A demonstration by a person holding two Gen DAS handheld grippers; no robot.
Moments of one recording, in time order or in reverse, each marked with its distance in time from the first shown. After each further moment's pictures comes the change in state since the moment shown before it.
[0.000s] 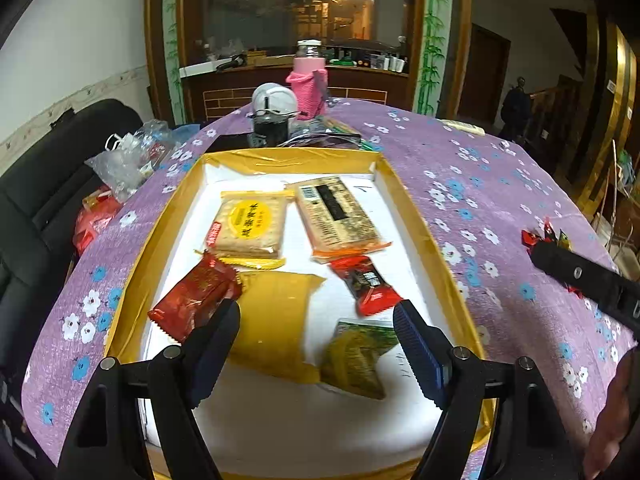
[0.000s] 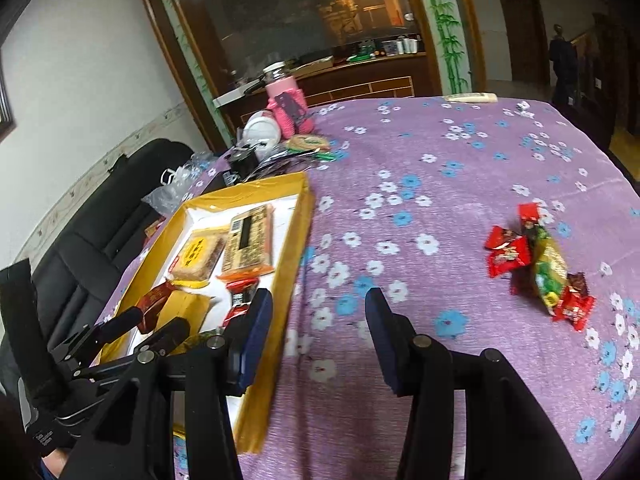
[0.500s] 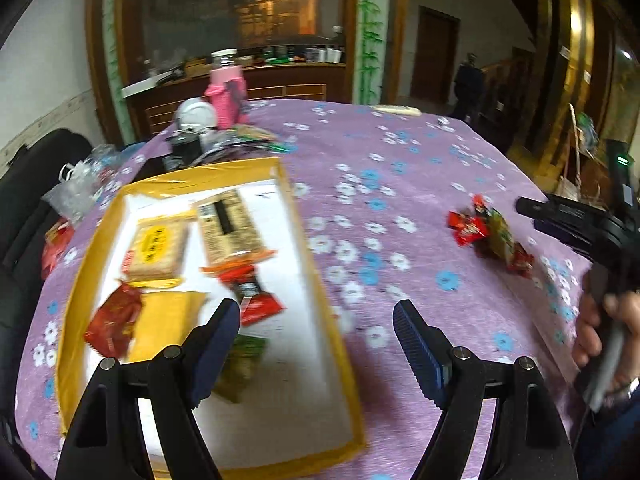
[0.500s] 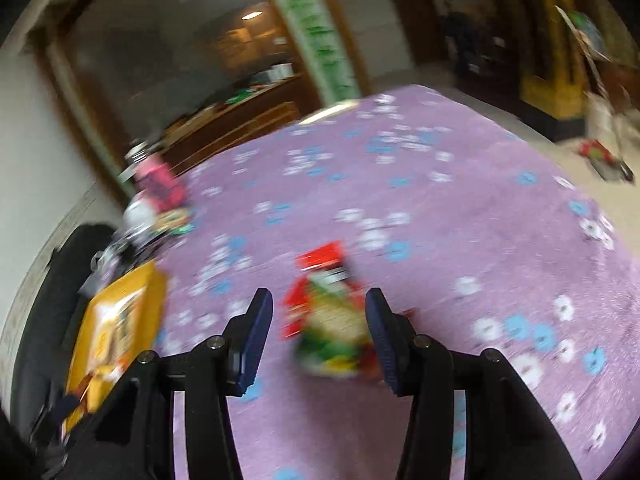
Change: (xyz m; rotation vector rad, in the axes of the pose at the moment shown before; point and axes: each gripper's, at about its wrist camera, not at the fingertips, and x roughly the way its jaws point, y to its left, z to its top) left arm -0.011 -0.081 0.008 0.139 0.027 -0.131; right arm -0.014 -0.169 0.026 0.314 -0.083 -0.240
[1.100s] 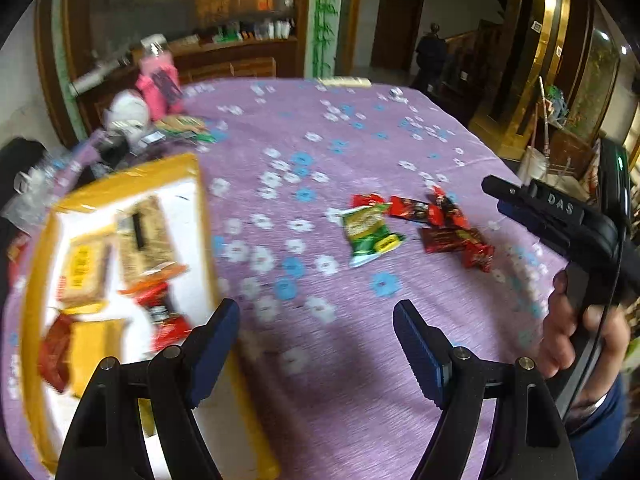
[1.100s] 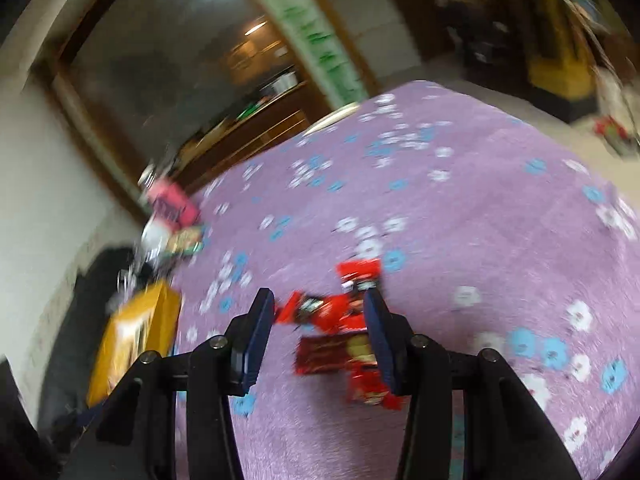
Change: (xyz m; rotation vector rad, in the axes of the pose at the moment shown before) left arm 0.033 -0.047 0.033 0.042 0.133 -0.154; right arm -0.006 -0.033 -0.001 0.121 -0.054 0.123
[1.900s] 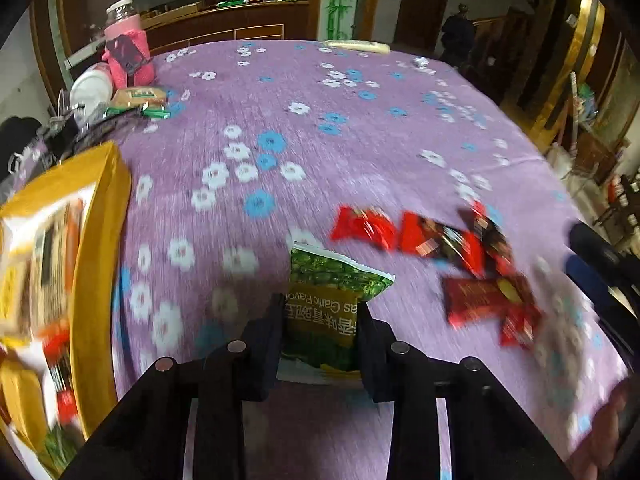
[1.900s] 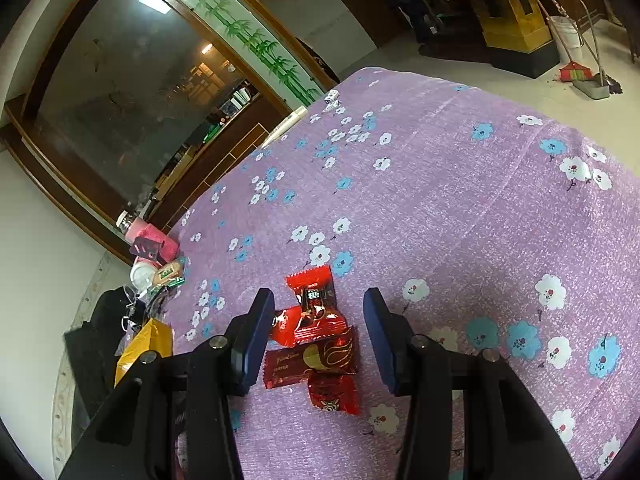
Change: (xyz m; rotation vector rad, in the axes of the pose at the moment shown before) left arm 0.094 -0.034 0.031 -0.053 0.076 0.054; right arm 0.005 -0.033 0.010 0.129 0.028 -0.010
